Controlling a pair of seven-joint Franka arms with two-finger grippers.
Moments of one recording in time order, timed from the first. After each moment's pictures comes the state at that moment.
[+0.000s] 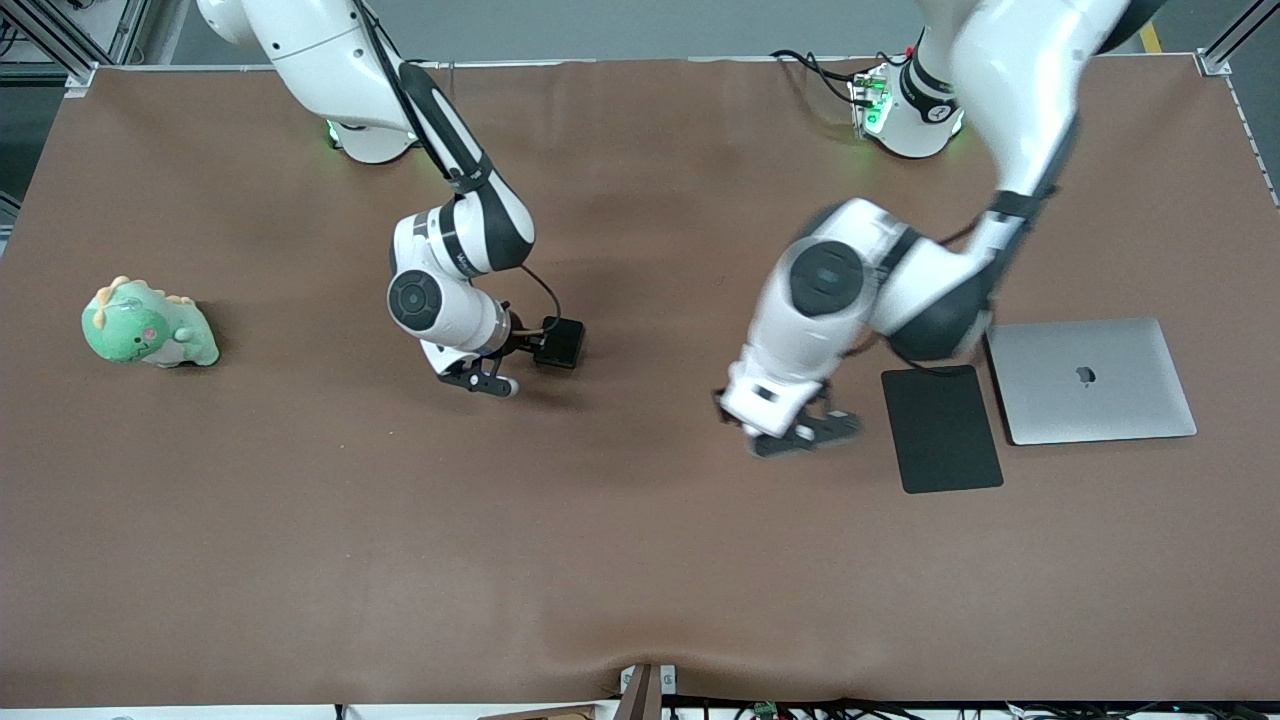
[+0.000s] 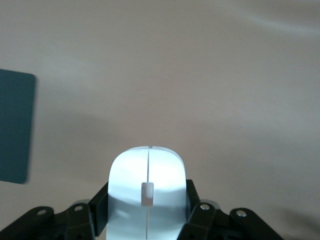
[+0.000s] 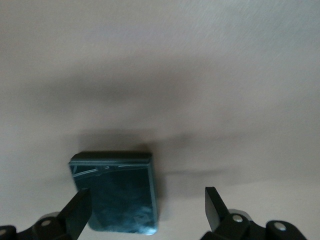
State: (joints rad) left arm -0.08 0.63 -0.55 -1.39 0.35 1.98 -0.89; right arm 0.62 0.48 -0.08 -2.04 0.49 2.40 0.45
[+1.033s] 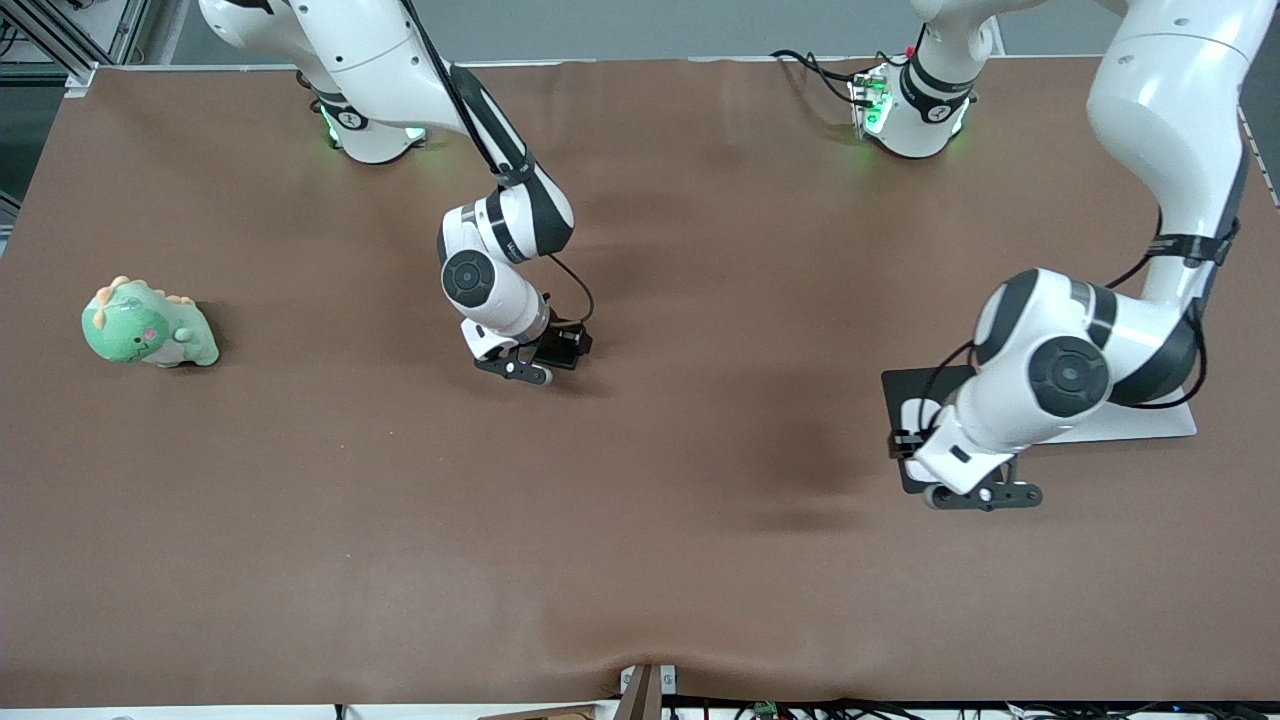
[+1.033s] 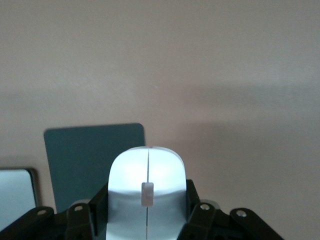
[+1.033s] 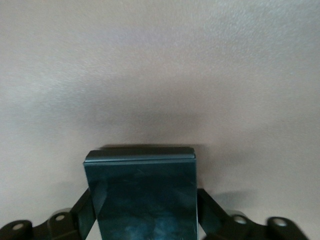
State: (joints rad) left arm 0.26 0.61 -0.56 -1.58 0.38 2.11 -0.37; right arm 0.72 0.54 -0.08 -2.04 0.50 2.55 0.54
